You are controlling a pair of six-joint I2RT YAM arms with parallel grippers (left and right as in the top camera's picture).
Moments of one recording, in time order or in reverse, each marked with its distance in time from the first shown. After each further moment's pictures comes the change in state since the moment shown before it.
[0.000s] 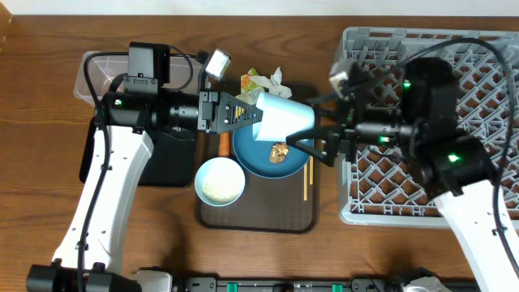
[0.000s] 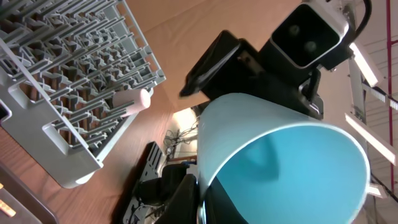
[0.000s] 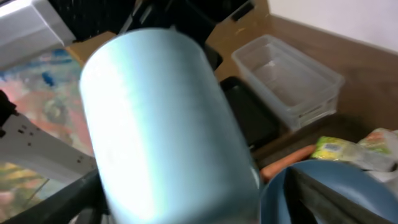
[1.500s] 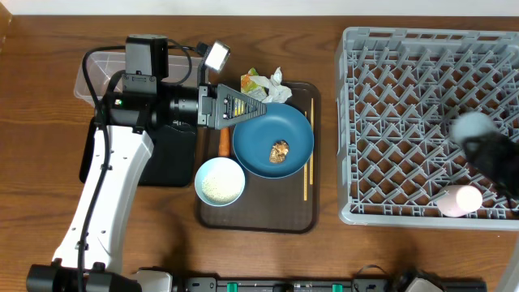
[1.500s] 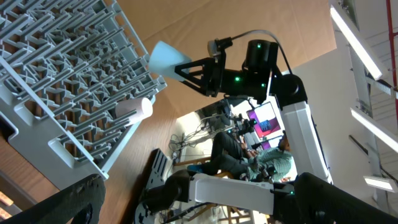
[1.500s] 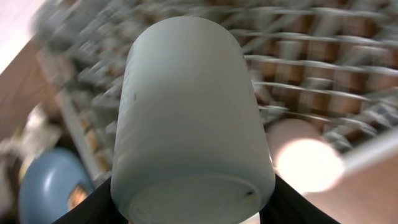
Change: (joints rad) left arm 0.000 0.001 0.000 0.134 0.003 -0.075; right arm -0.906 -0.107 0.001 -0.616 0.738 0.207
